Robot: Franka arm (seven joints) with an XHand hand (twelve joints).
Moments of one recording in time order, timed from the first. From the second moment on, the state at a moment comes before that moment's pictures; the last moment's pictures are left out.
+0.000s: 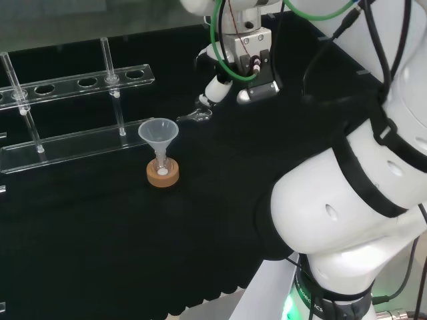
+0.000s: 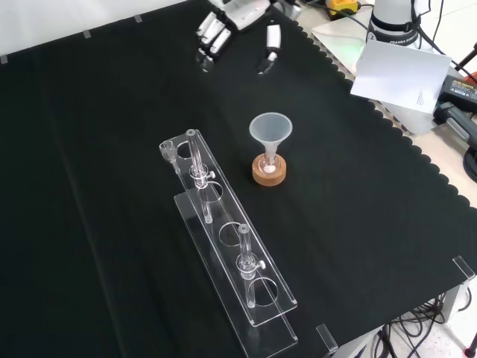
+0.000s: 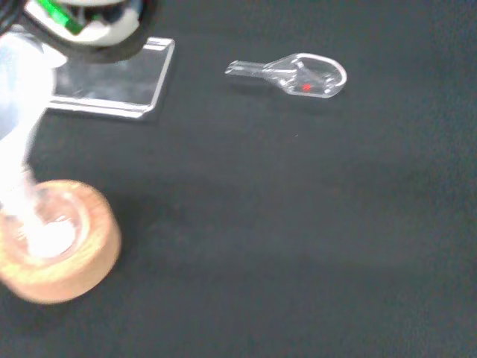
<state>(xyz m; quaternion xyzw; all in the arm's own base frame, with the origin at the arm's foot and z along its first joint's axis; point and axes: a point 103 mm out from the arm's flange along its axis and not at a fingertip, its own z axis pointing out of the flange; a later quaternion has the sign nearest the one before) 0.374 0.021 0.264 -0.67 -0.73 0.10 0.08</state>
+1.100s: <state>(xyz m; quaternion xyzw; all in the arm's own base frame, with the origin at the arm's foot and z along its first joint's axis) 0.347 0.109 0.266 -0.64 -0.74 0.19 0.12</state>
